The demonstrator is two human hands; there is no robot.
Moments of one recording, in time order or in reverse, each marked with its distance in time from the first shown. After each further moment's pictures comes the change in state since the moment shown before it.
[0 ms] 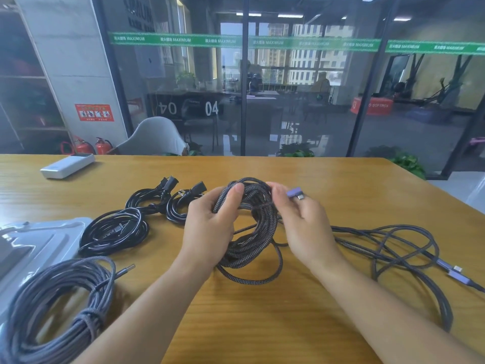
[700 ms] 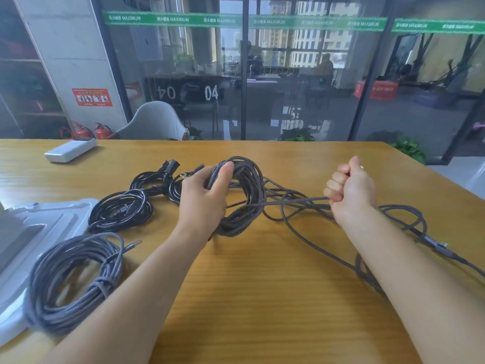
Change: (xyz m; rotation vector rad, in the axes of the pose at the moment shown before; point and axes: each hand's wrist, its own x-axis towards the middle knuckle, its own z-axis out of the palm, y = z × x) left_hand 0.009 0.004 -0.009 0.055 0.093 -0.032; right_hand 0.043 0.019 -0.064 0.838 0.538 0.567
